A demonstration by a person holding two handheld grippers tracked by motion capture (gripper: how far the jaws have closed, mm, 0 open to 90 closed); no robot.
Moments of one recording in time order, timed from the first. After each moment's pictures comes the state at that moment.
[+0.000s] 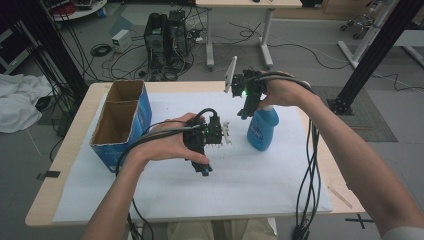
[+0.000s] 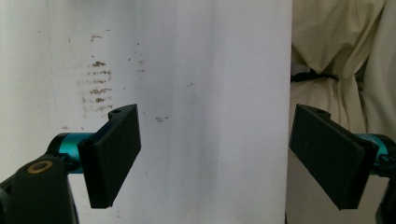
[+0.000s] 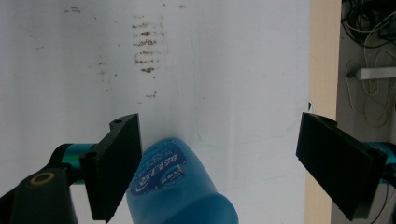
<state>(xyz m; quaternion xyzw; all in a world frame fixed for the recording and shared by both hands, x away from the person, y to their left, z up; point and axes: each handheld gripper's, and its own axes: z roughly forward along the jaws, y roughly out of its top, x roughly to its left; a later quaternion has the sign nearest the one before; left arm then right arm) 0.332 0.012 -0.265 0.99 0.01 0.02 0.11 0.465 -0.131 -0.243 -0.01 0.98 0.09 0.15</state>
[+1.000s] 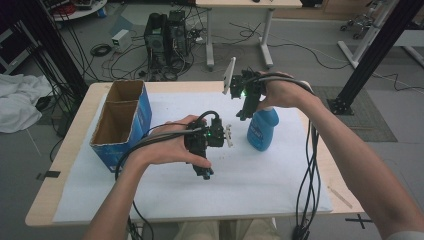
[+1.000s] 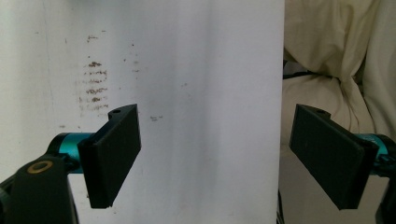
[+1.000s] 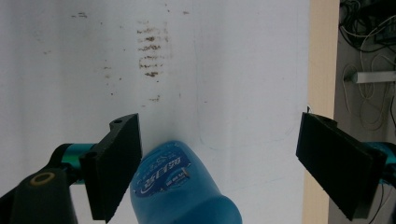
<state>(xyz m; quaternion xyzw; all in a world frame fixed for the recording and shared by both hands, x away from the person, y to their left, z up) 0.331 0.013 -0.265 0.99 0.01 0.02 0.11 0.464 -0.129 -0.244 -0.01 0.98 0.09 0.15</state>
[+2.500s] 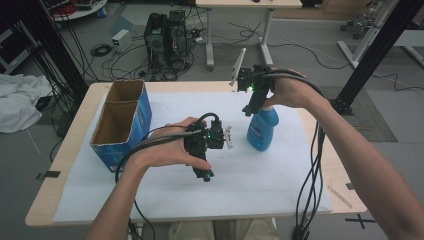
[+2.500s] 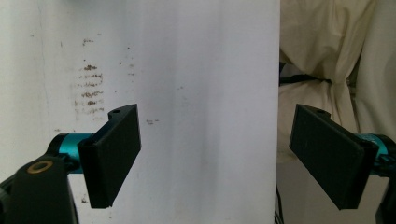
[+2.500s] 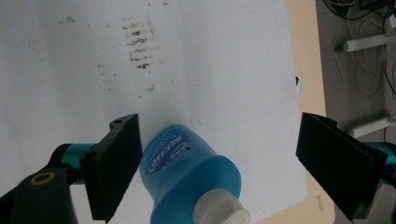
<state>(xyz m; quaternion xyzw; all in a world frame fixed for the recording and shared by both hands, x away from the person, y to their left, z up) 0.314 0.015 -0.260 0.99 0.02 0.02 0.12 0.443 -0.138 -0.216 0.06 0.98 0.09 0.17</state>
